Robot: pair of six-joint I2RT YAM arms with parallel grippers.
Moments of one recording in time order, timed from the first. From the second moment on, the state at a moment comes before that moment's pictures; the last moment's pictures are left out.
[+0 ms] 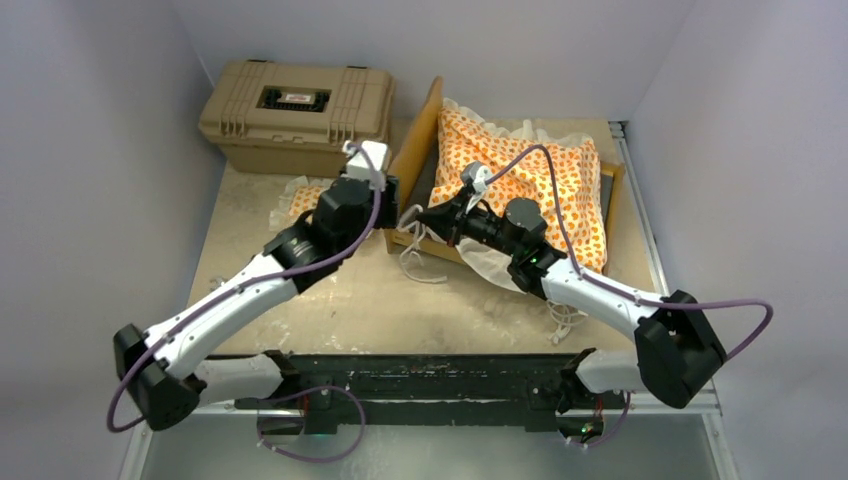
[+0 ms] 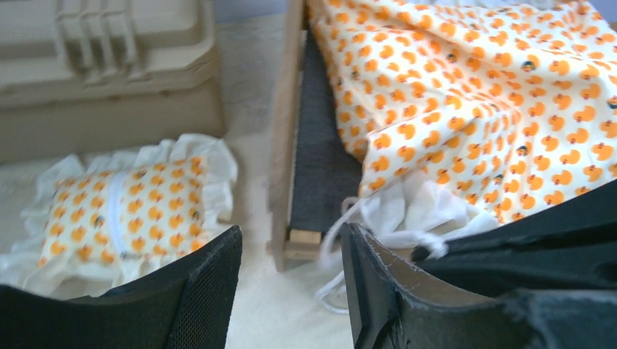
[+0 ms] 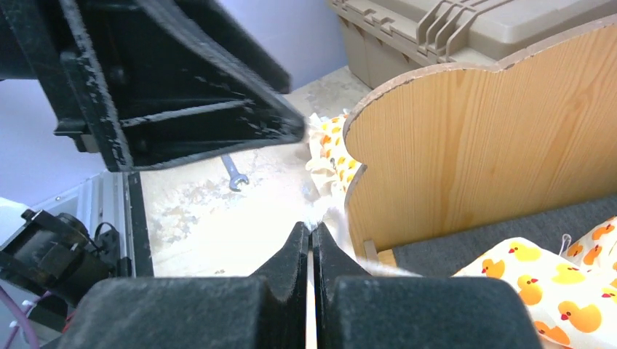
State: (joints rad) left arm -0.79 1.21 1.16 -0.29 -0.43 -0.20; right arm 0.66 1.32 0.75 0.64 -0.41 0.25
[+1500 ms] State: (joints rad) left arm -0.79 1.49 0.53 0.47 -0.40 -0.48; right arm 0.66 1.20 0.75 0.51 -0.38 0.25
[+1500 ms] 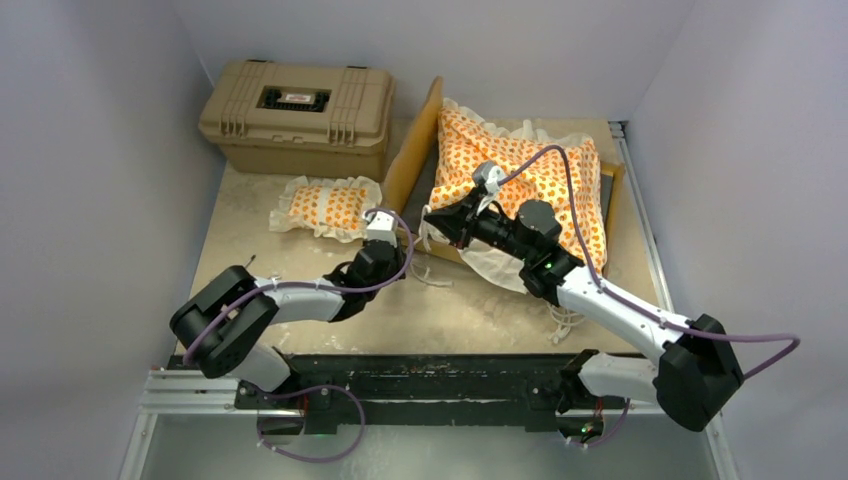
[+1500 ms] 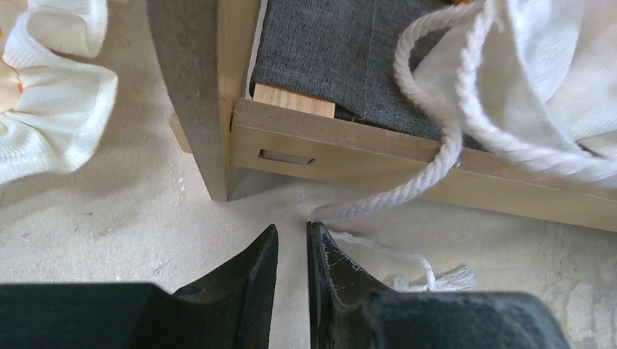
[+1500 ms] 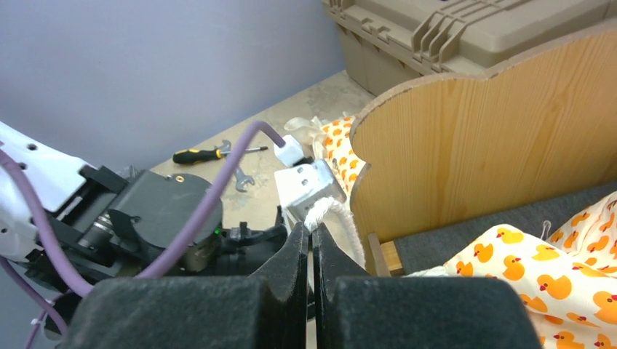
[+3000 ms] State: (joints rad) left arm -0.79 1.09 0.41 0.18 -0.52 -0.59; right arm 0.66 1.54 1.03 0.58 -0.04 0.21
